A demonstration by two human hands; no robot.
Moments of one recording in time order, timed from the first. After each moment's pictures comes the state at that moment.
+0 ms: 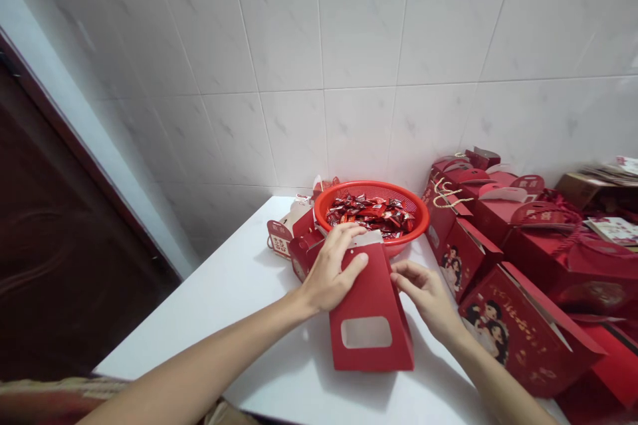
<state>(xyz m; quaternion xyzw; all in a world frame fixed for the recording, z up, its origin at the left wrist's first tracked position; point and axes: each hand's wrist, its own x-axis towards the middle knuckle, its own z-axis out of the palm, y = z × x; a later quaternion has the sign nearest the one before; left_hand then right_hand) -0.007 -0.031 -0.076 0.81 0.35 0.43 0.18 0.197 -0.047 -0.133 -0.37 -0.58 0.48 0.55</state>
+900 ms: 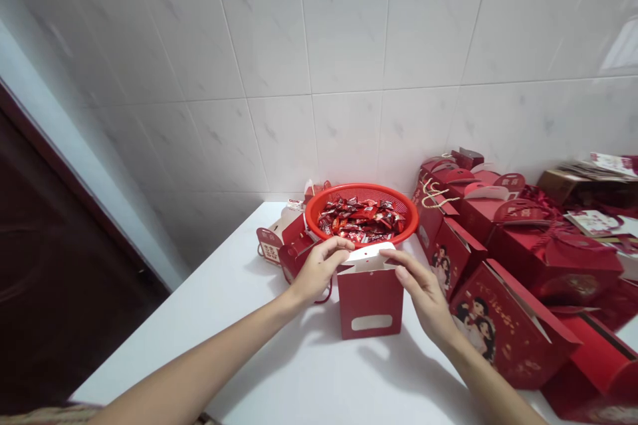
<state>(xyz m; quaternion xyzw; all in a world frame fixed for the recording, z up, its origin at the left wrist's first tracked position) -0.002 -0.013 -0.077 0.66 0.38 0.45 0.47 0.203 -0.052 -0.128 -0.34 -0.60 0.36 0.62</state>
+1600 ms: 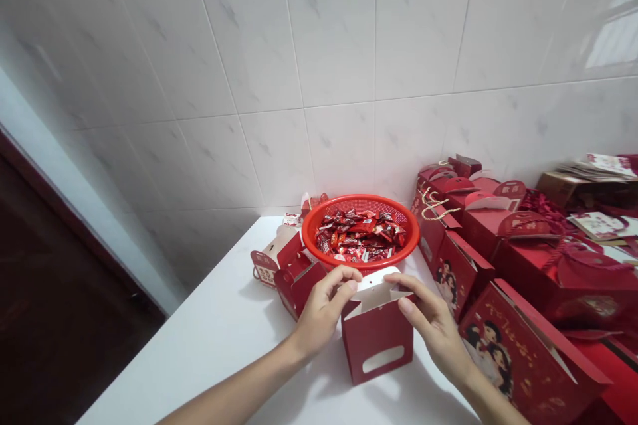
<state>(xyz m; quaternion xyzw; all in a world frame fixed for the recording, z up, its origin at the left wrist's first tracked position) 0.004 -0.024 -0.086 0.66 0.37 0.43 0.49 0.205 -0.056 -0.122 -0.39 -0.64 0.30 0.60</state>
